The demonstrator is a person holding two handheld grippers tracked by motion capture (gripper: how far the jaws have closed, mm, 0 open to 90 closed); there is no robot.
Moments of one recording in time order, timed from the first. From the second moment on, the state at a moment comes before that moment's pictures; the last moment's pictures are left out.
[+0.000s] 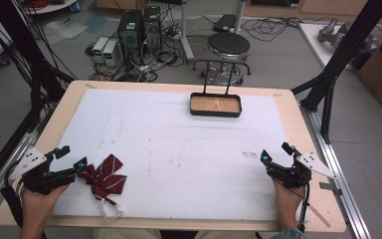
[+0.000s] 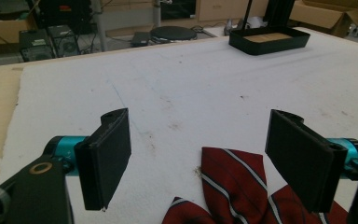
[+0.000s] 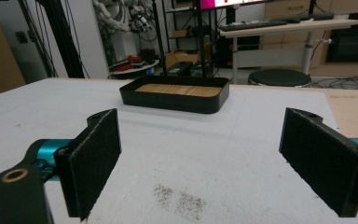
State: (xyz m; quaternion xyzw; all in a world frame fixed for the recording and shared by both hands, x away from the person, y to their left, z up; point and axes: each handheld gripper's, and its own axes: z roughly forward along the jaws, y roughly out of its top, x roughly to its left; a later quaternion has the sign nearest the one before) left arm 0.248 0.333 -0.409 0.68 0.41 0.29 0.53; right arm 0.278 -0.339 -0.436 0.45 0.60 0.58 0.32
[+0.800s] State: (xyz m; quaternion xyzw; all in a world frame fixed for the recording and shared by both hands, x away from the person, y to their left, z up) left arm 0.230 0.326 -0.413 0.70 0.40 0.29 0.51; right arm 0.277 -0.339 -0.436 0.45 0.60 0.58 0.32
